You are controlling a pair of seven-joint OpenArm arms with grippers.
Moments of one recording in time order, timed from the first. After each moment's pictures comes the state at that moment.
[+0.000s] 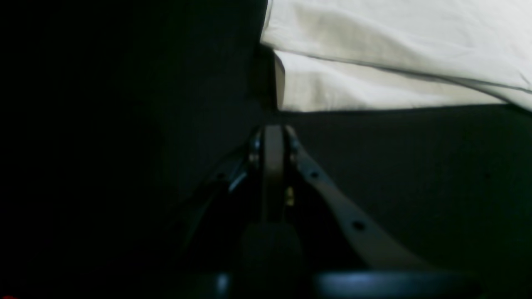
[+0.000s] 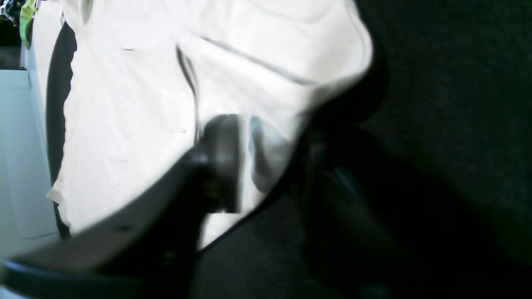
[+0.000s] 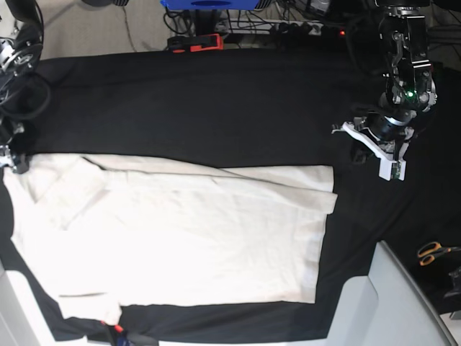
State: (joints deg) left arm 15.5 -16.2 -14.5 92.2 -20.4 -15.0 33.7; right arm 14.9 18.8 59.3 31.2 23.8 33.7 -33.1
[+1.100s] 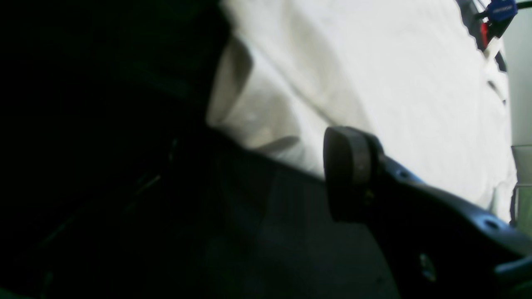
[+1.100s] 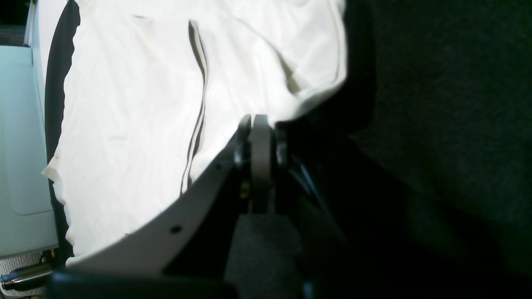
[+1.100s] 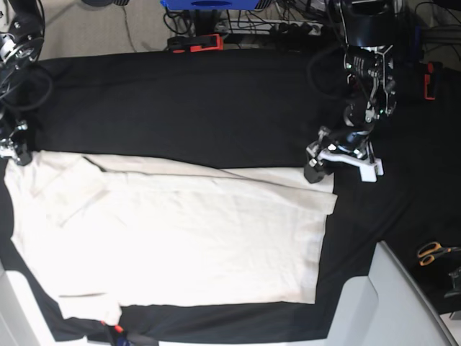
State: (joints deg) left arm 1.8 -8.2 -15.0 60.4 -39.5 -16.0 22.4; right arm 13.0 18.7 58.9 31.1 23.8 38.1 -33.1
